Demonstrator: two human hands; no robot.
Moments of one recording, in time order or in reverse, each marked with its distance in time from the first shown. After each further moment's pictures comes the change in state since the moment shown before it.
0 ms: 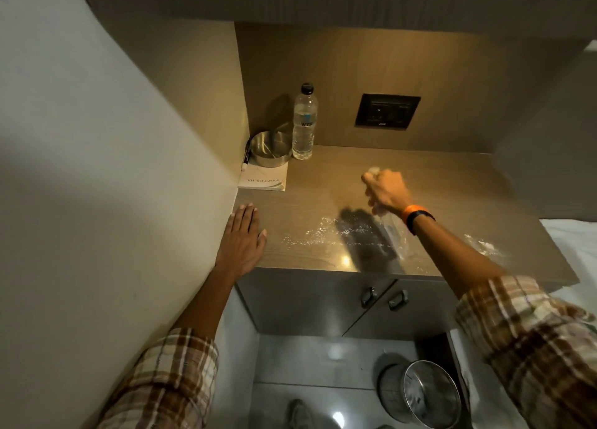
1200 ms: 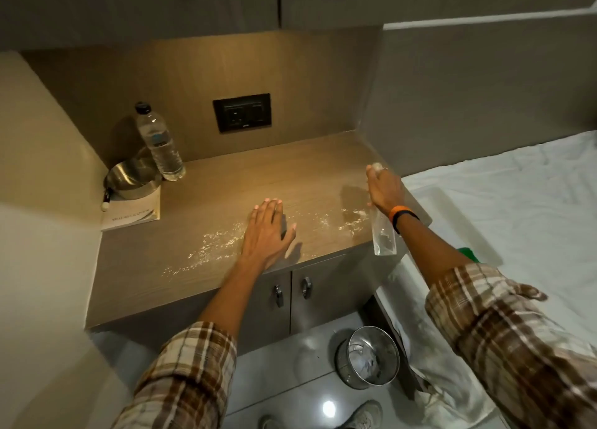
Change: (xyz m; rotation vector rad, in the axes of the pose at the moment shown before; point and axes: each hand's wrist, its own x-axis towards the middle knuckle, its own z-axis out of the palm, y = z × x) left_hand 0.056 0.283 0.023 -0.071 -0.056 0.405; right_hand -0.066 0.192 -0.146 0.078 0.435 0.323
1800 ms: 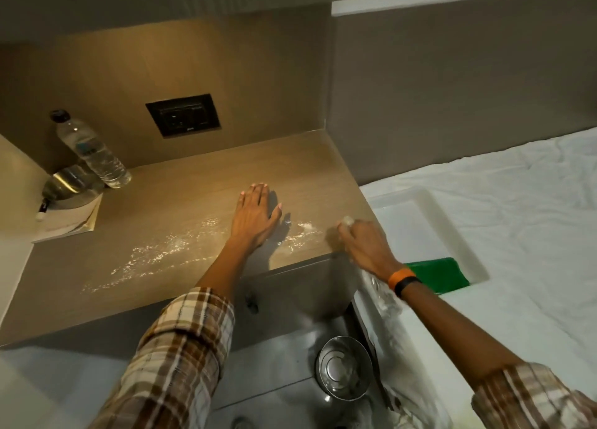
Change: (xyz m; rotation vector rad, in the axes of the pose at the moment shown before) left_hand 0.111 0.109 0.026 -0.009 -0.018 -0.126; right_hand 0.002 0.141 -0.041 -0.055 -0.244 -0.297
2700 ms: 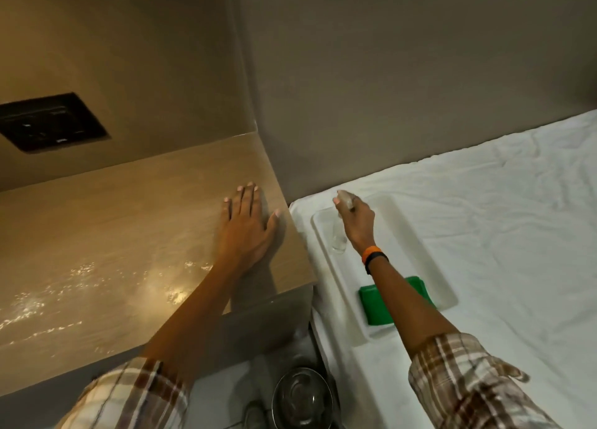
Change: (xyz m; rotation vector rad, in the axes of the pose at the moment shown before) left_hand 0.088 0.149 0.074 0.020 0.085 0.017; right_hand 0.149 0.189 -0.026 0.577 0.272 0.309
